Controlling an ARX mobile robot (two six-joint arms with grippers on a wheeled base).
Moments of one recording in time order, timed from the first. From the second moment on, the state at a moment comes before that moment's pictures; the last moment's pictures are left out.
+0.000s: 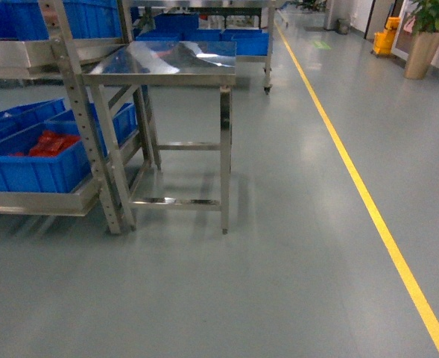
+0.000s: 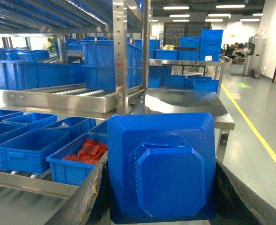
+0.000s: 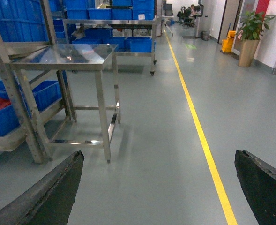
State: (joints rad) left arm 0.06 1.22 0.48 0.93 -0.12 0.01; right arm 0.00 0.00 0.01 0.00 0.00 0.00
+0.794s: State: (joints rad) left arm 0.06 1.22 0.48 0.93 -0.11 0.01; right arm 0.00 0.00 0.01 -0.01 0.00 0.00
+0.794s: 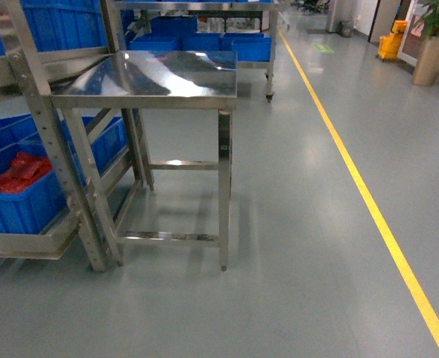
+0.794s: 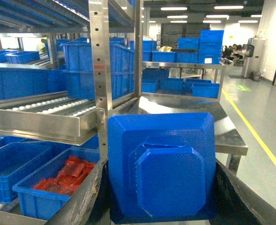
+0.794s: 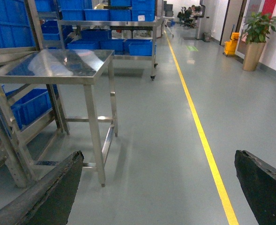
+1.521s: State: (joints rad) left arm 0.06 1.22 0.48 0.93 -0.12 0.01; right arm 0.00 0.00 0.01 -0.01 0.00 0.00
